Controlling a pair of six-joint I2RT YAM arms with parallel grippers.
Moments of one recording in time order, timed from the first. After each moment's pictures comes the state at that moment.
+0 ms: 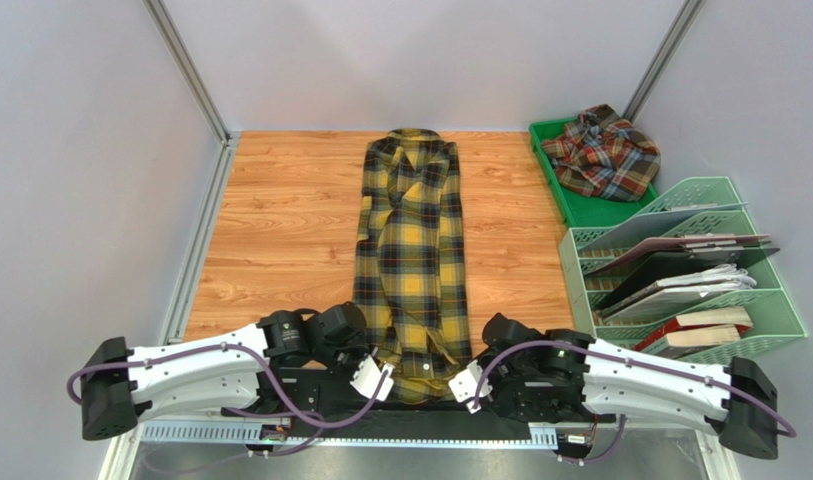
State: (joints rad) left arm -1.16 0.93 0.48 -0.59 0.29 0.91; right arm 1.18 0.79 0.35 -0.55 -0.30 -0.94
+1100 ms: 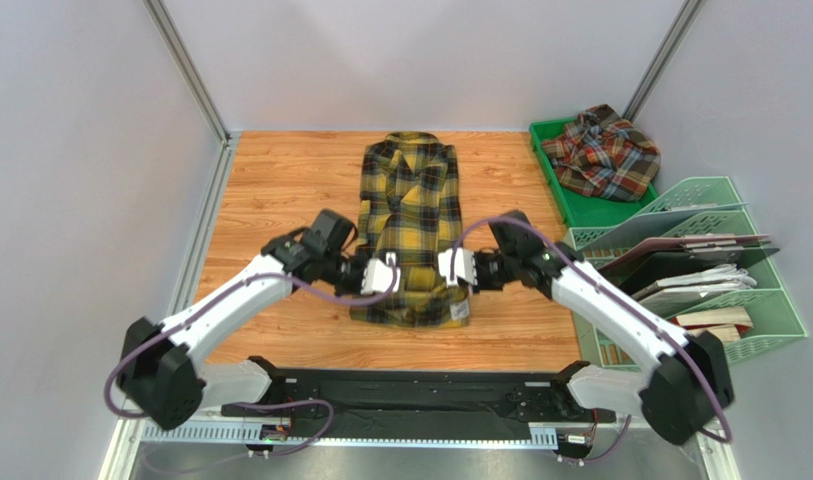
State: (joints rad) left arm -0.65 1.17 0.88 -0.73 0.53 1.01; right arm 0.60 1.14 0.83 -0.62 -0.44 -1.04
